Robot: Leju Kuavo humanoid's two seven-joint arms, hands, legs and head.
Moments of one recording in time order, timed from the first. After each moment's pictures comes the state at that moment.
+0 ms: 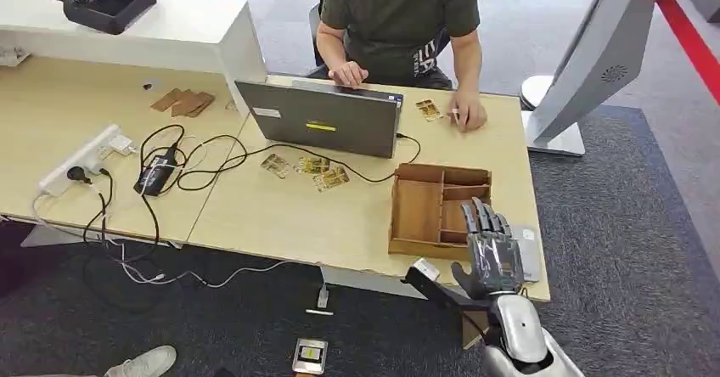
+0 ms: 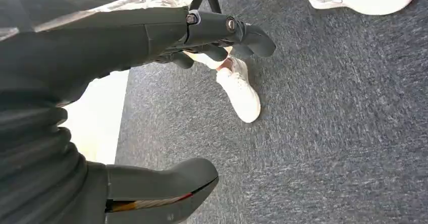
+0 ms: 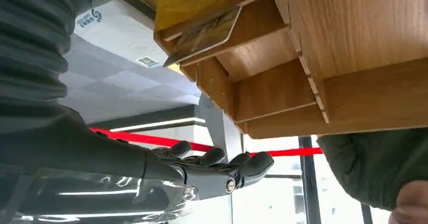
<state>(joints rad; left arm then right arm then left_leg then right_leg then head) -0.16 0.10 -0.91 -0.29 0.39 0.53 0.25 -0.29 -0.24 0.78 -1.27 1.20 -0.33 0.41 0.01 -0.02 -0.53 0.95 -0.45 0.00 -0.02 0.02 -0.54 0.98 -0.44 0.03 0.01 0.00</state>
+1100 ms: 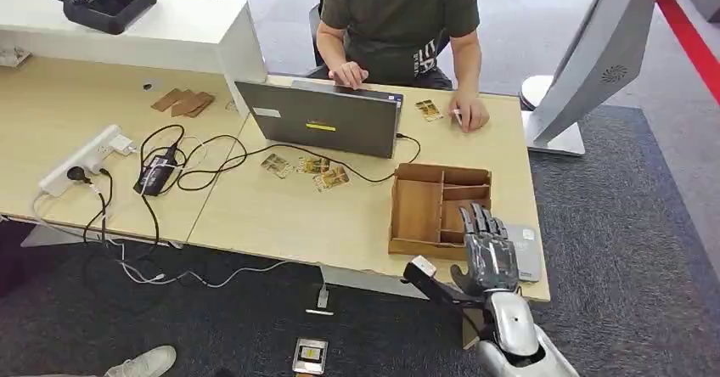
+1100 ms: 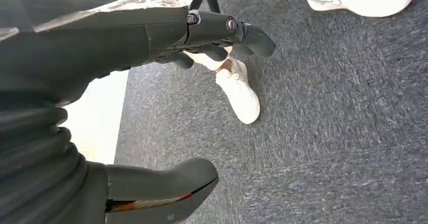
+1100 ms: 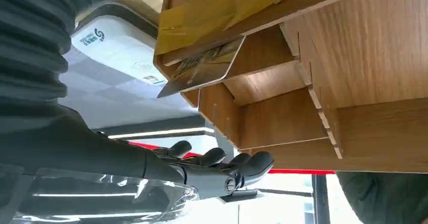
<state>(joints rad) -0.16 0.10 -0.91 -0.29 0.38 0.54 0.25 -0.32 -0.21 0.78 -1.19 1.20 -0.30 0.44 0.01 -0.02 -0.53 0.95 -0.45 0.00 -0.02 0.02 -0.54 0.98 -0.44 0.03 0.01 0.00</state>
